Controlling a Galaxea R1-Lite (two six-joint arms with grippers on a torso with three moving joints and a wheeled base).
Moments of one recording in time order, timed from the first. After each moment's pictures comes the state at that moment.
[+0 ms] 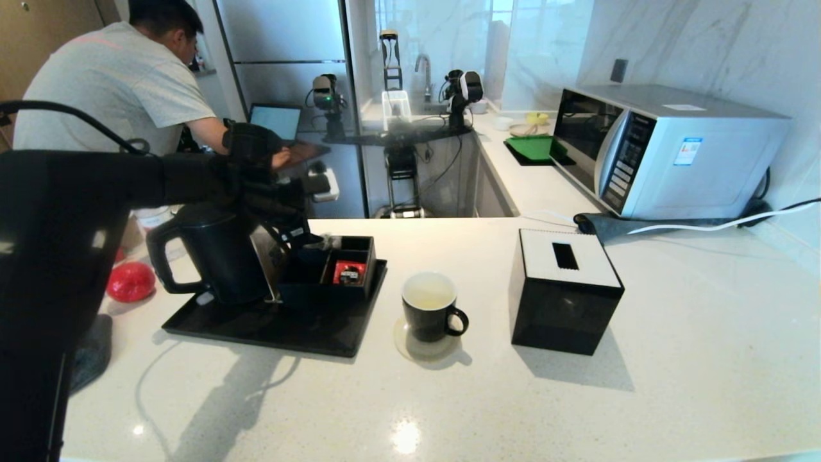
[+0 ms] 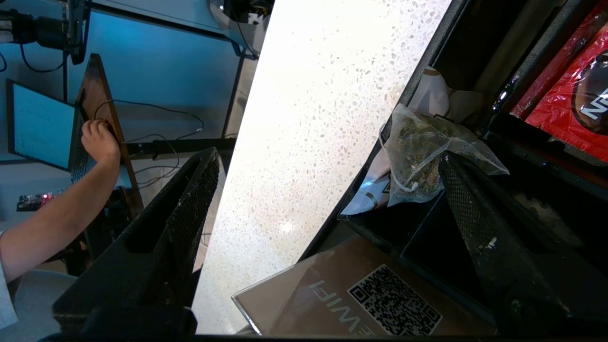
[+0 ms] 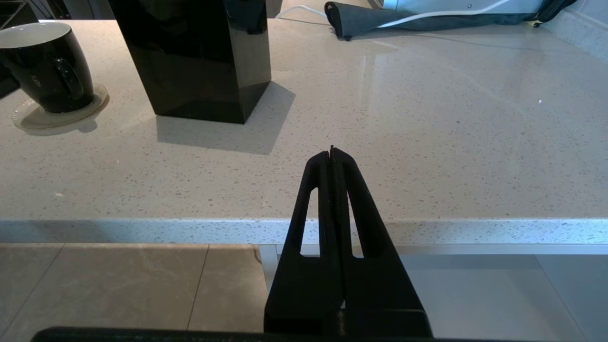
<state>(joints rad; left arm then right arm) -0.12 2.27 -1.91 0.28 -0.15 1.12 0.01 0.00 0.00 0.00 -0.01 0.00</state>
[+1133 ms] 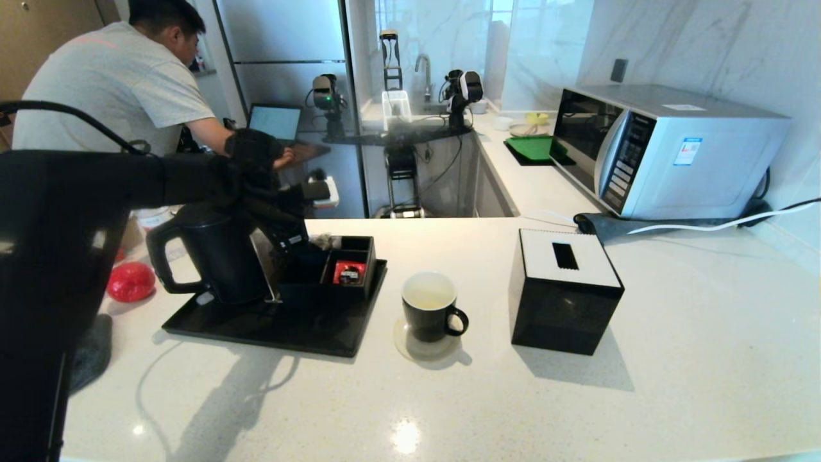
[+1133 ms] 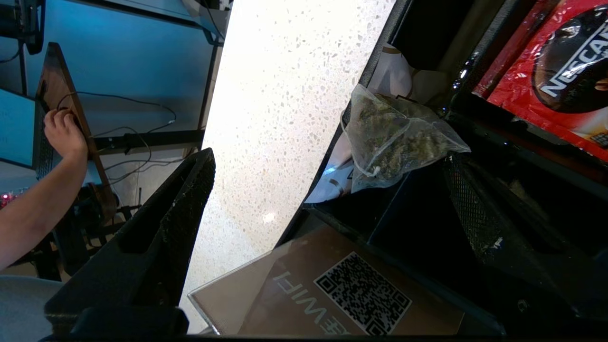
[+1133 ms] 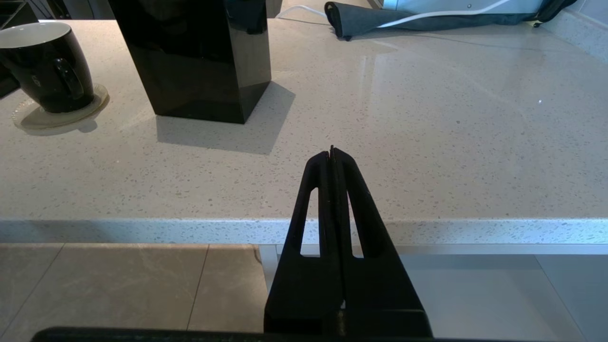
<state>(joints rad) -0.12 2.27 -1.91 0.35 -0.15 1.12 0.01 0.00 0.00 0.00 -0.01 0.00</state>
